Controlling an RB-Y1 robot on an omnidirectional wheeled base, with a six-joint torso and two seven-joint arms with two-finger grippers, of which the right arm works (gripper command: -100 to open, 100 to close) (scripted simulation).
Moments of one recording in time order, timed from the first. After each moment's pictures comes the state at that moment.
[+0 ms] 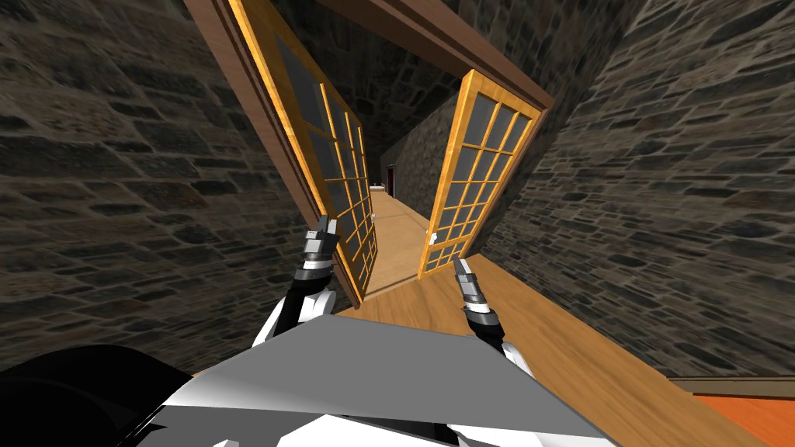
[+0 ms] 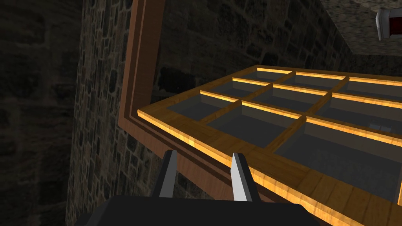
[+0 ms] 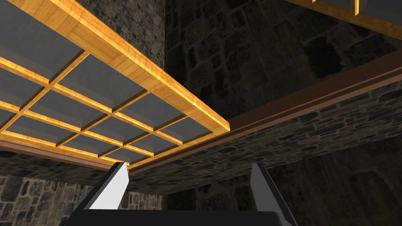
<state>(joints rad) 0.49 -0.08 -0.07 -1.88 0.32 -0.78 0.31</state>
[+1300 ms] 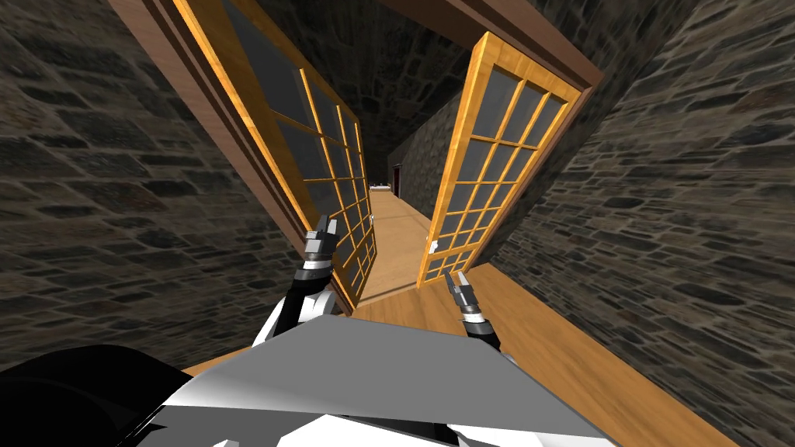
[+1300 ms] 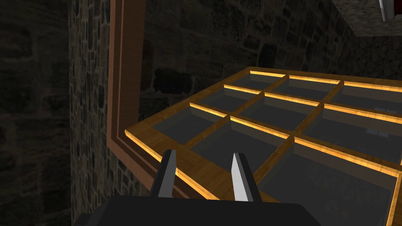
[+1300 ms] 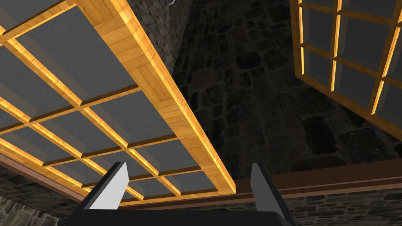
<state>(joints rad) 0.46 -0.09 -0.11 -1.64 0.45 -0.85 0.54</state>
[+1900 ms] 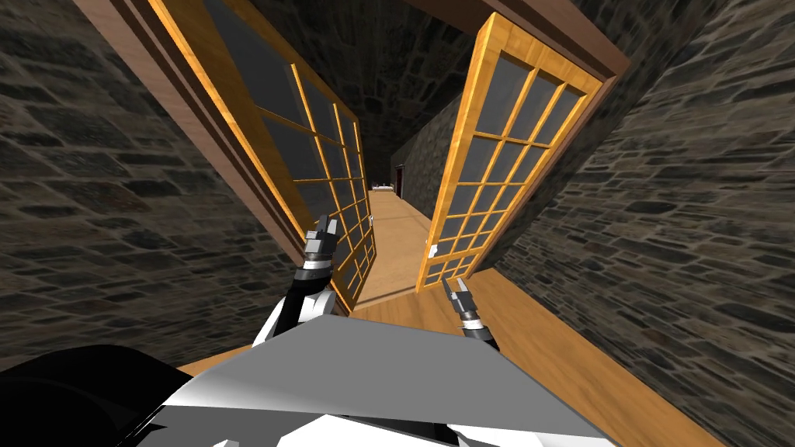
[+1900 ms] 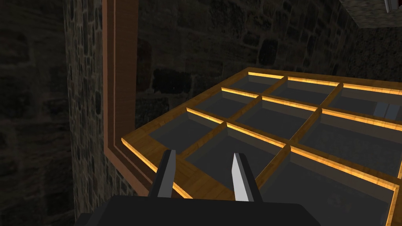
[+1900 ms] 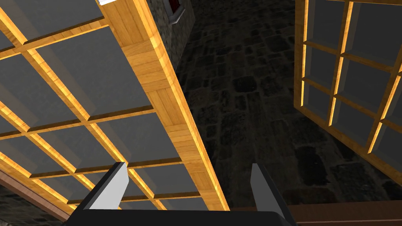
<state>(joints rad) 0.46 -0.08 -0.14 -1.52 0.50 -0.89 0.65</state>
